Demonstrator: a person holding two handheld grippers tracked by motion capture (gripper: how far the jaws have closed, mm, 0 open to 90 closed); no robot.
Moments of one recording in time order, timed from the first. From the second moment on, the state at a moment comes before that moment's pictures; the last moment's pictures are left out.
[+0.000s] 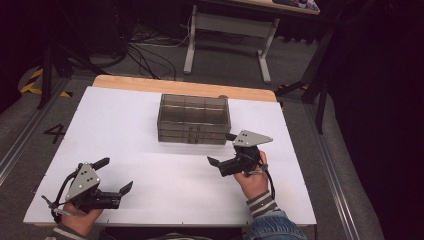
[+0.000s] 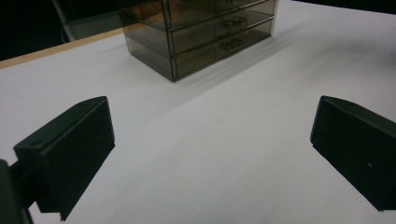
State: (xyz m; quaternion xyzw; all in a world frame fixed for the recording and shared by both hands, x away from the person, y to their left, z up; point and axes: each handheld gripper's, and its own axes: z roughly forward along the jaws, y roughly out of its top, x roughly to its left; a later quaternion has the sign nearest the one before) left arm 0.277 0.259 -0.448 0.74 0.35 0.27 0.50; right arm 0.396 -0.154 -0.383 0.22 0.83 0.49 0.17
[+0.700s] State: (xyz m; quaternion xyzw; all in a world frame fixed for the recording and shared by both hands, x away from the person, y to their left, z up) left arm 0.287 0.255 -0.448 0.75 0.34 0.26 0.51; right arm 0.375 -0.208 -0.413 0.25 0.80 0.52 0.17
